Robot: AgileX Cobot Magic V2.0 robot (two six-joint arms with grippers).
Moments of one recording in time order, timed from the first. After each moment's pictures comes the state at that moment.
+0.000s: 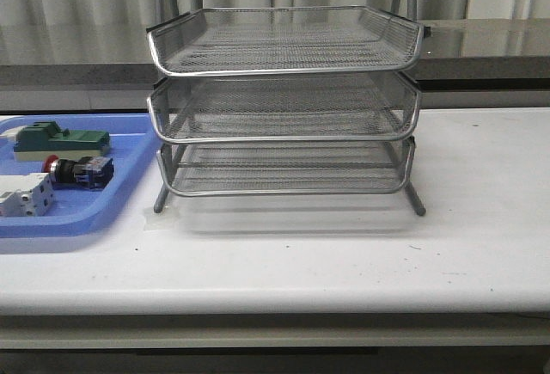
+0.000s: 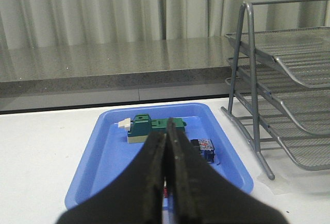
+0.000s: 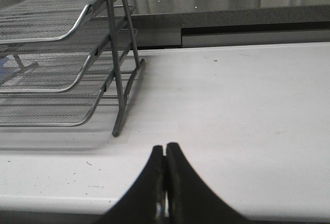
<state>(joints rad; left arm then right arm) -0.07 -0.01 0.00 0.09 0.04 -0.06 0.04 -0.01 0.03 0.09 0.16 -0.02</state>
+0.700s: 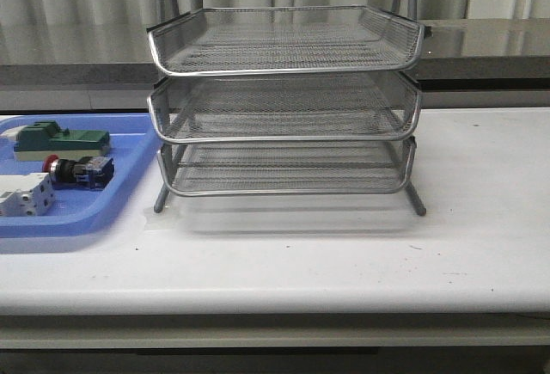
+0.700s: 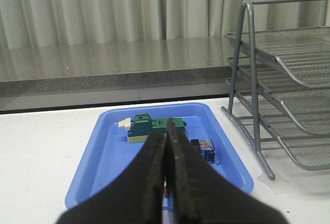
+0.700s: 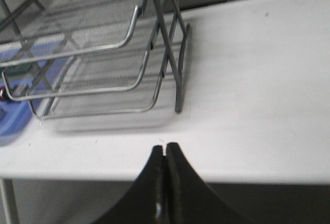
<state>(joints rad) -0.07 -0.01 0.00 0.09 0.04 -0.06 0.04 0.31 -0.40 0.31 0.55 -0.02</state>
